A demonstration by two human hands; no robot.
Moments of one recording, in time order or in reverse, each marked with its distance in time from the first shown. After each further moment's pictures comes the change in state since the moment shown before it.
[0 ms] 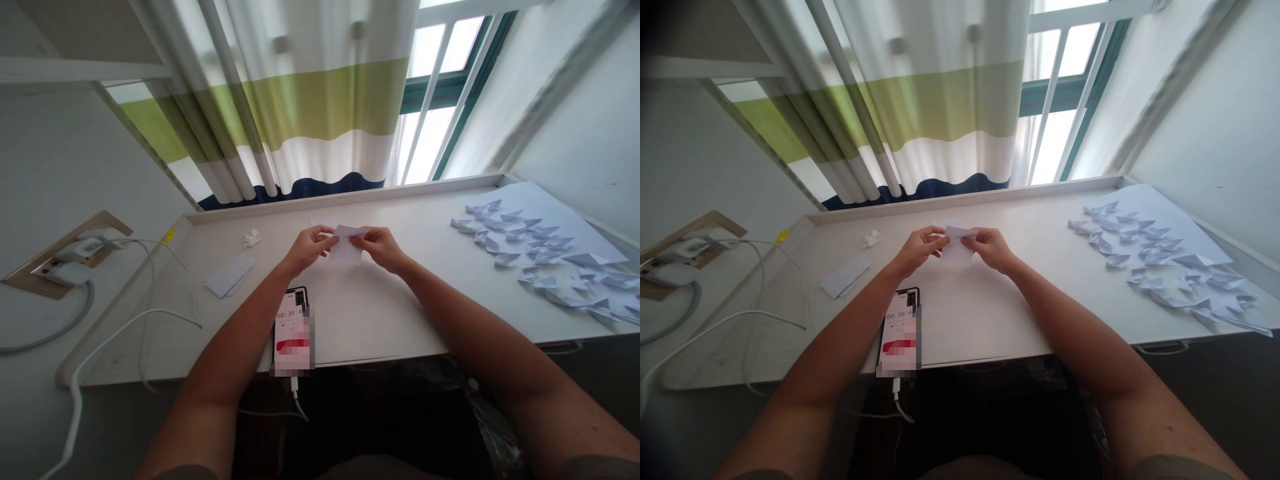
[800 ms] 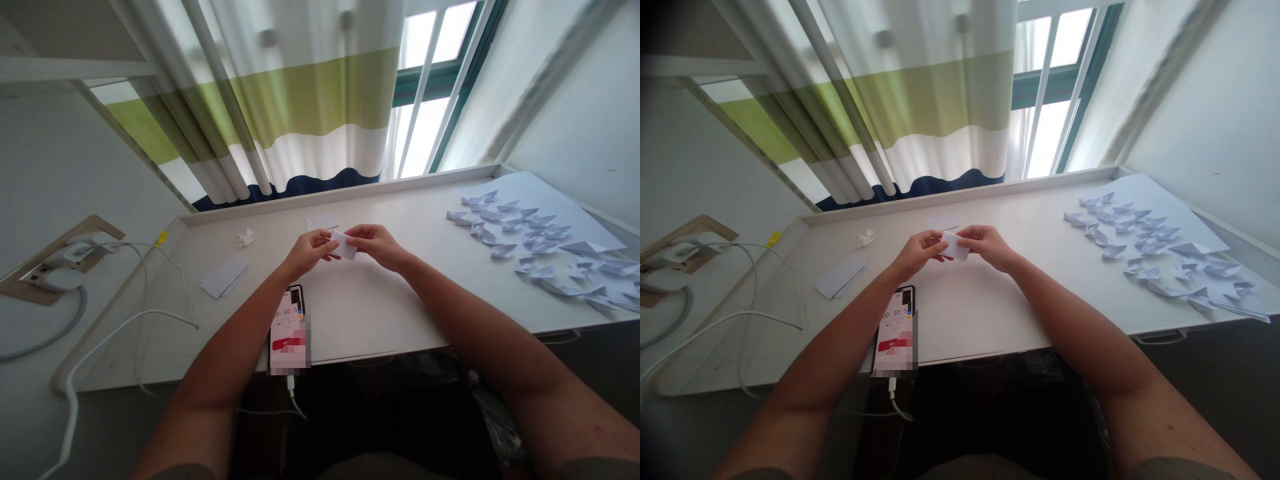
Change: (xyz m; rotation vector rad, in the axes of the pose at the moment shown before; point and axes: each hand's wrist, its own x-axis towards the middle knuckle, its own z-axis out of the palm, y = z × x) left_hand -0.014 0.004 0.013 -0.064 -0.096 0.008; right_hand -0.006 -0.006 -0.007 0.216 -0.088 0.178
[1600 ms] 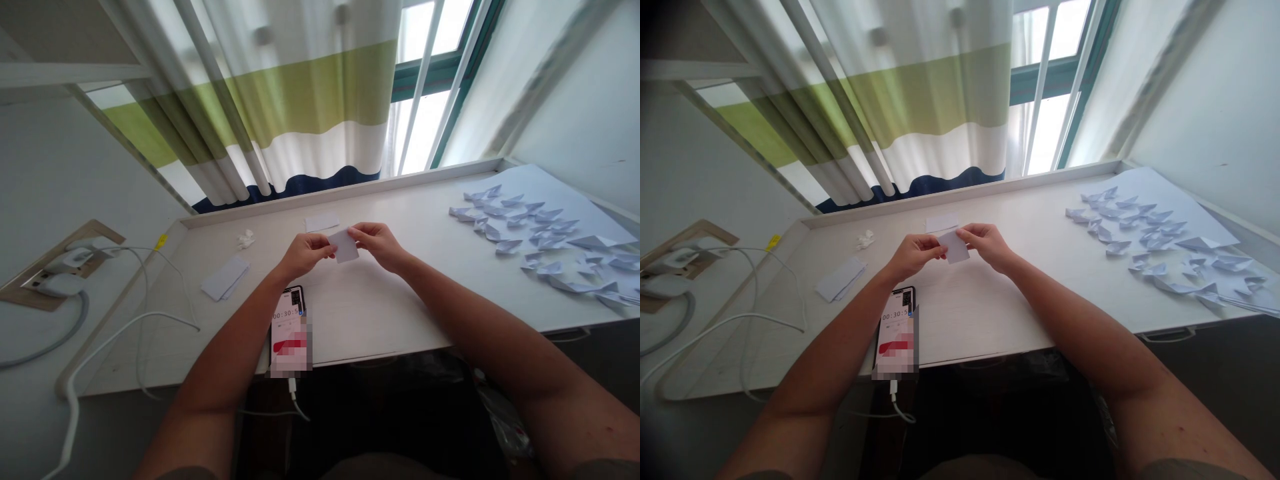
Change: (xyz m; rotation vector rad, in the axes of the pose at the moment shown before) left_hand -0.002 0.006 -0.006 0.168 -0.038 0.094; right_hand -0.003 -0.004 0.012 0.019 0.103 -0.081
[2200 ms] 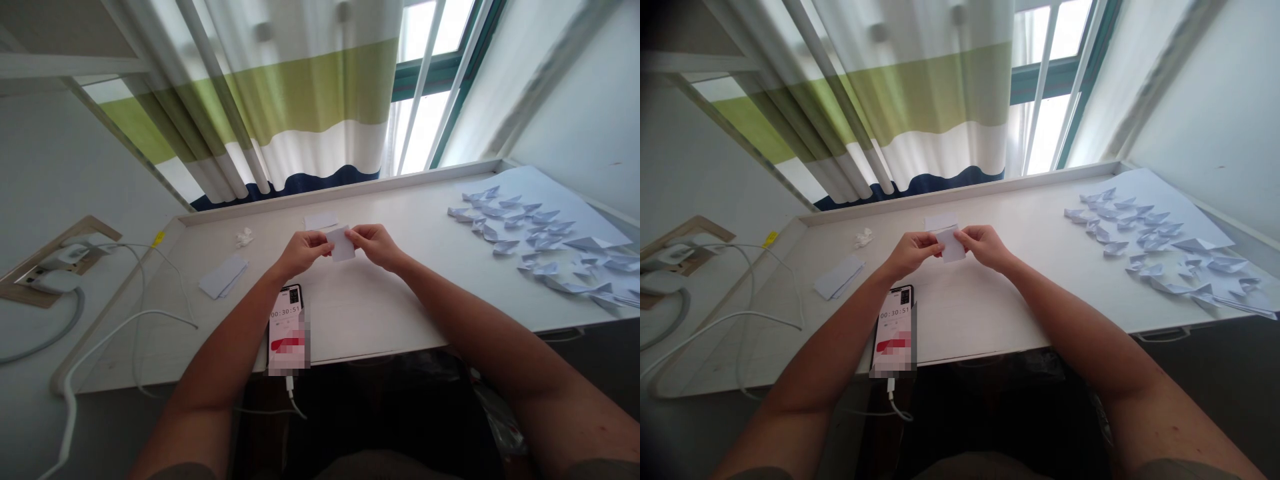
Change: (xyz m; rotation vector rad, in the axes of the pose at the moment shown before) left_hand 0.002 -0.004 -0.002 -0.032 0.004 -0.008; right_hand 0.000 0.004 -0.001 -0.211 -0.019 -0.087
